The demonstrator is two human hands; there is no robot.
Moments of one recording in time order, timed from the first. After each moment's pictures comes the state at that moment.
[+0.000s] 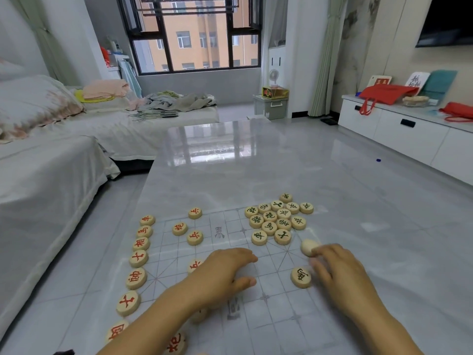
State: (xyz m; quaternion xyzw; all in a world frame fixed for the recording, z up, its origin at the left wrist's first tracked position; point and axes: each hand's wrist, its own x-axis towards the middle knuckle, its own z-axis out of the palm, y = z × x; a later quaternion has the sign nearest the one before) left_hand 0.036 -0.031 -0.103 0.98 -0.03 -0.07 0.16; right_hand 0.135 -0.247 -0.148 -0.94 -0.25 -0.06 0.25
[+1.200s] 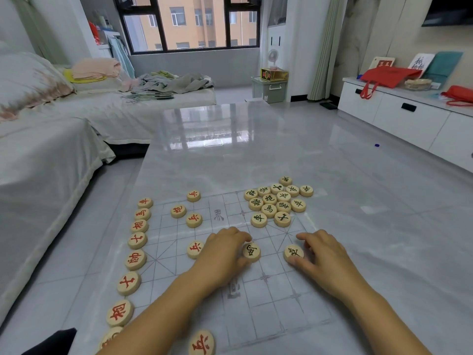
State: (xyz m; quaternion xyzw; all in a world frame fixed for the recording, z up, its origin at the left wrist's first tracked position) left_hand 0.047 -0.035 -0.125 0.99 0.05 -0.02 0.15; right_hand 0.130 -0.233 -0.151 -0.93 -0.28 0.03 0.25
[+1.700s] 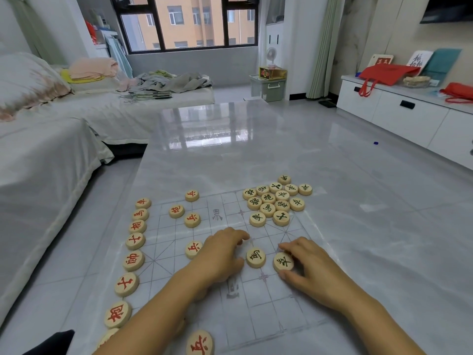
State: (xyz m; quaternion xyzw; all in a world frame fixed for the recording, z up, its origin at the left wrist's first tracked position) left_hand 0.052 -0.028 -0.128 0.97 0.07 -0.05 0.21; right_hand 0.115 -0.227 -0.151 -0.88 -0.39 0.06 0.26
